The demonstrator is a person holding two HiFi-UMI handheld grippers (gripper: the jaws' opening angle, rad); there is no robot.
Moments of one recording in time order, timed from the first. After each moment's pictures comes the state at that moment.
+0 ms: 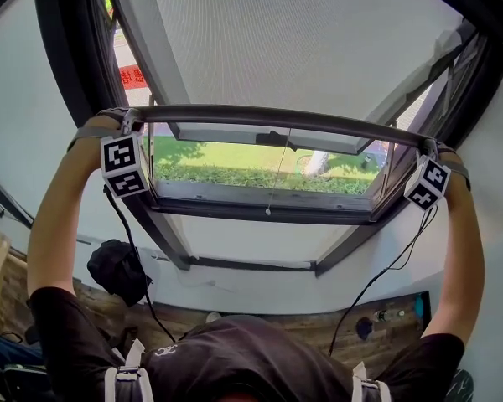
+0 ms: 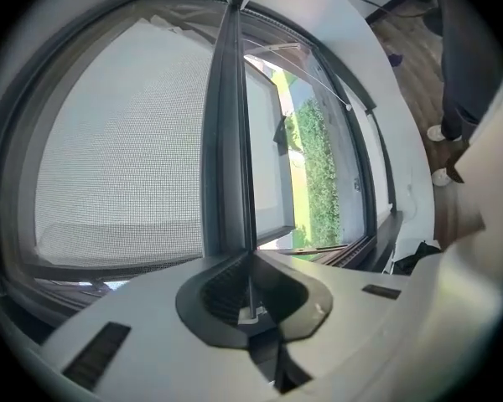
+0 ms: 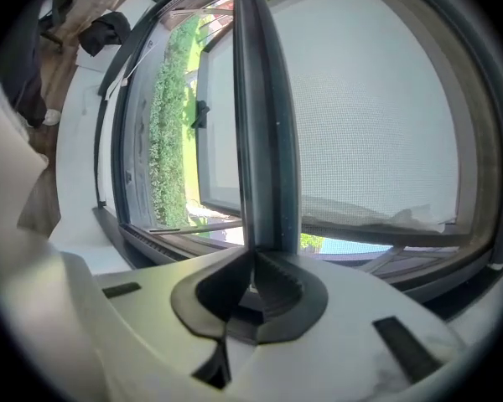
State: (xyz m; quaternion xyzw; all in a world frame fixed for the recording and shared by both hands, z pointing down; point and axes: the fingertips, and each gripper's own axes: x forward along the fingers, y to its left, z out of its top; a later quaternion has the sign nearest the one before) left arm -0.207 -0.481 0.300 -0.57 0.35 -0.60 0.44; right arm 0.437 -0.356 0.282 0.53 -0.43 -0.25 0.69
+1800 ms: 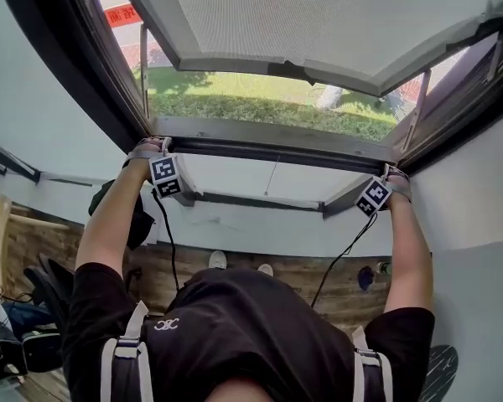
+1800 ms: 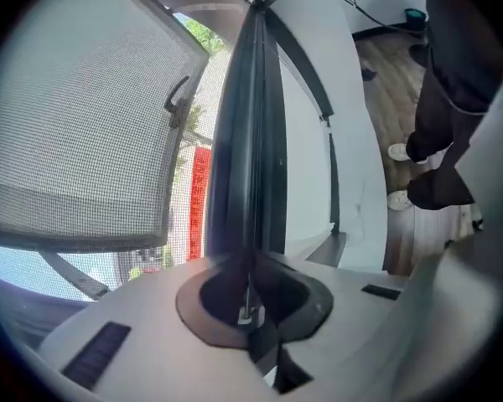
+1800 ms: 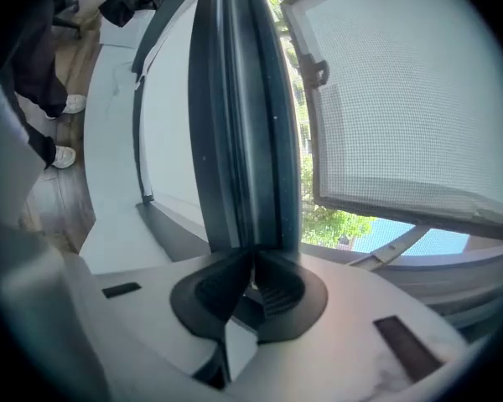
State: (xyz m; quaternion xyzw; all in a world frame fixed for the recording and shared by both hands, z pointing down) left arm -0.210 -0.481 0.674 -0.63 0.26 -0.66 0.31; right arm 0.444 -0.355 0.652 0.47 -0.44 -0.15 0.75
